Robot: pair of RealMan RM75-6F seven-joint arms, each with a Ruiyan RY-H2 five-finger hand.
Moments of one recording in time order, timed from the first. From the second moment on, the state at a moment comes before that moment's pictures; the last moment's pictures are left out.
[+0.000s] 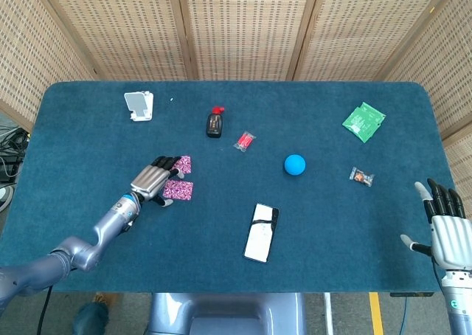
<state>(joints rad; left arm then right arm) -0.83 -1.68 -0.08 -0.97 1.35 0.70 -0.16 0.09 -1.16 0.12 -1.55 -1.43 1.48 -0.03</state>
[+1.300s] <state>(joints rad) -0.83 -1.67 -0.08 -0.98 1.35 0.69 -0.15 0.10 -1.16 0.12 -1.54 -1.43 1.47 -0.03</state>
